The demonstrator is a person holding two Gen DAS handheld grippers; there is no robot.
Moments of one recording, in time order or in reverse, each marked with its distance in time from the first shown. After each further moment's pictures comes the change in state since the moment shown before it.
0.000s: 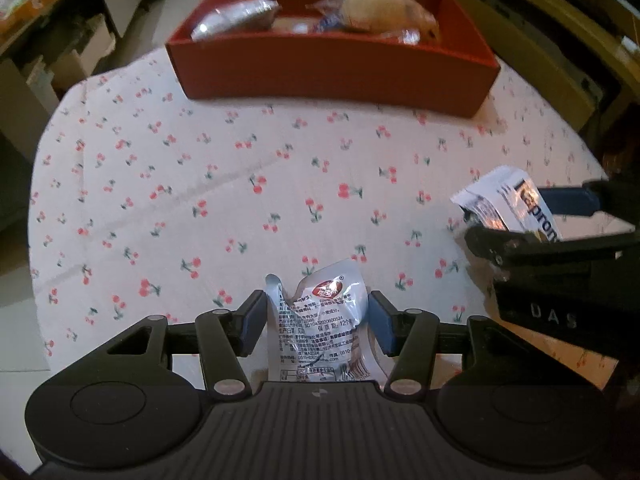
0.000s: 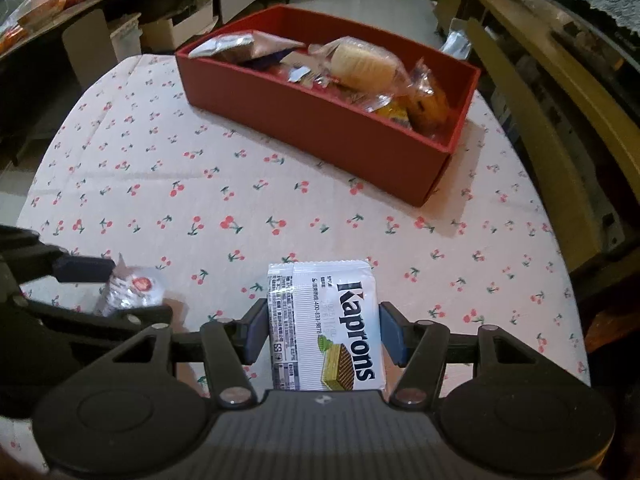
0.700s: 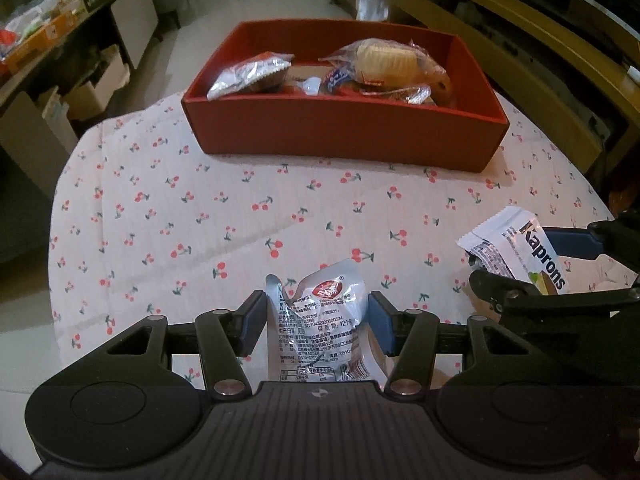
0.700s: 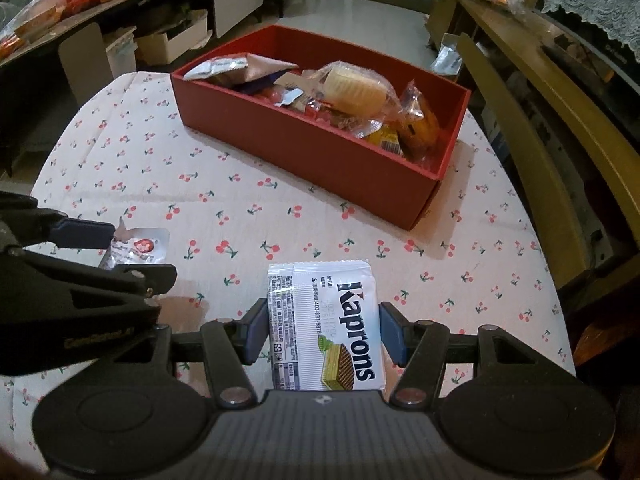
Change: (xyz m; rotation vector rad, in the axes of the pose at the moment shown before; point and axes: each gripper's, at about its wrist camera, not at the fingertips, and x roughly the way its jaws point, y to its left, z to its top) left arm -0.011 -0.002 0.025 0.003 -0.090 0.045; right arm -0.006 0.000 0.008 0.003 -0.041 -0.024
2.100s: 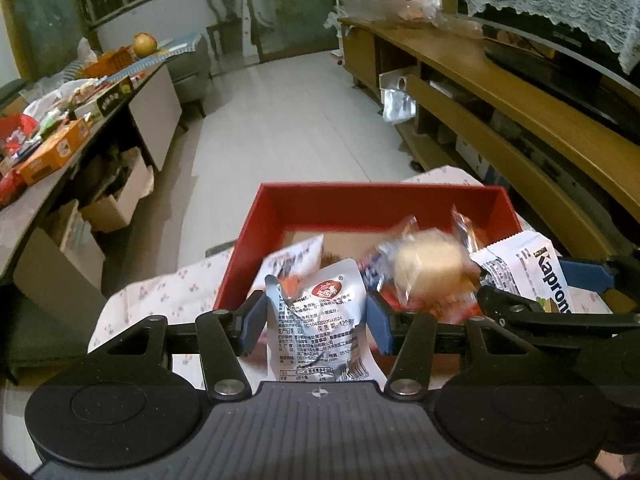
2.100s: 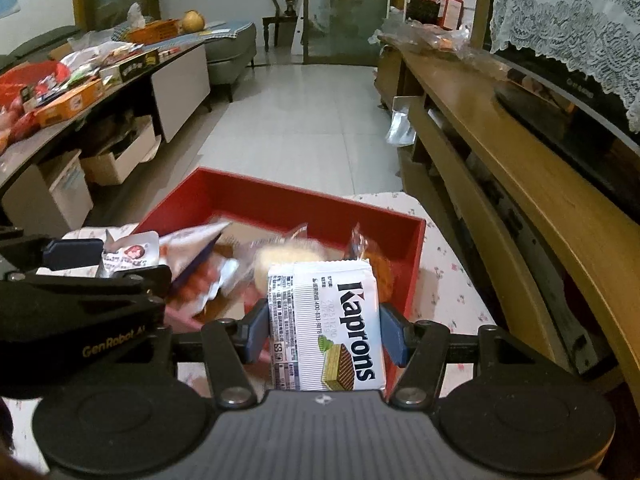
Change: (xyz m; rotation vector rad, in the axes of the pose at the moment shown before) left arm 0.004 0.002 0.136 0.015 -0.228 0.104; right arm 0.011 -0.050 0.119 0.186 -0.200 -0.040
